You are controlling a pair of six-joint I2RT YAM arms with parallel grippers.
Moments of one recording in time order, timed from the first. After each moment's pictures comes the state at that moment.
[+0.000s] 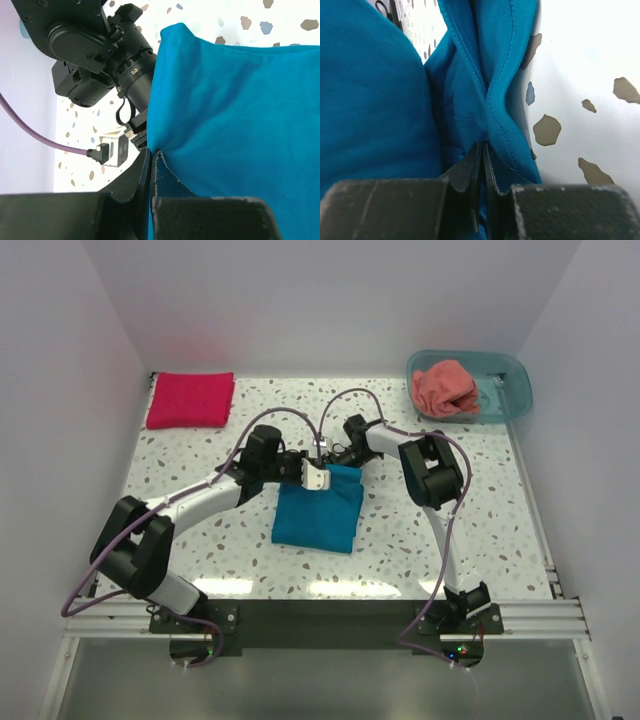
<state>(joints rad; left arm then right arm) -0.54 1.52 0.91 0.05 0.56 1.05 0.44 2.45 1.77 -0.83 -1.12 -0.23</state>
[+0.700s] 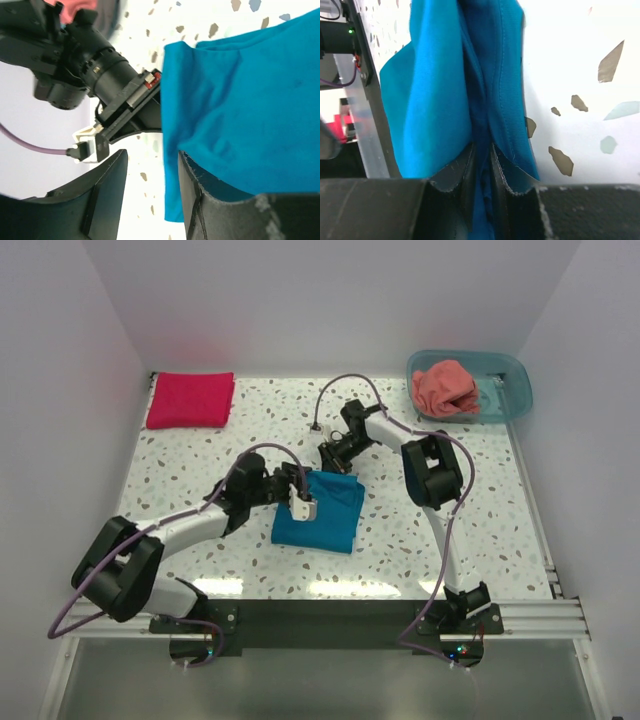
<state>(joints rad) -0.54 1.40 0.61 0.35 0.55 1.19 0.44 2.45 1.93 -0.96 -0.97 -0.34</state>
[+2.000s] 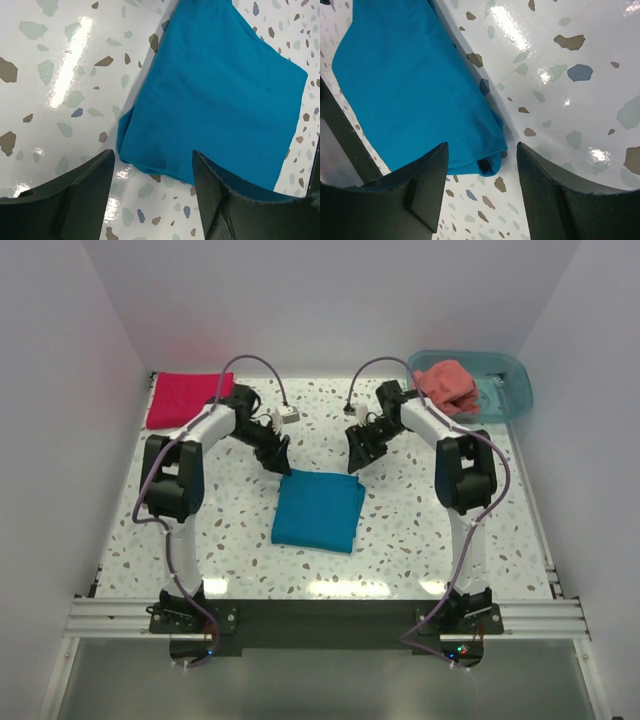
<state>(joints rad) -0.21 2.10 1.61 -0.86 0.87 0.72 0.29 2.23 1.82 -0.97 -0.70 -0.32</state>
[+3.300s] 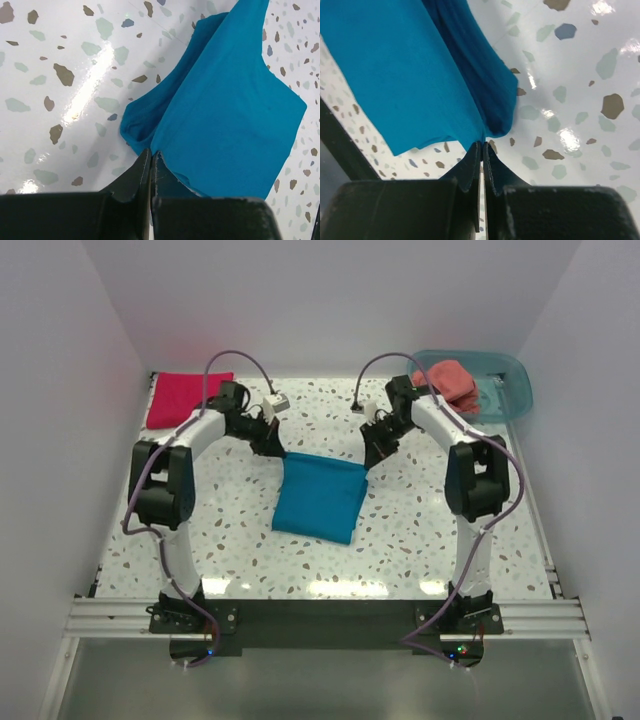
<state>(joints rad) -0.16 2.00 1.49 -0.62 0.86 0.52 0.27 2.12 1.79 -1.06 -0.62 -0.42</state>
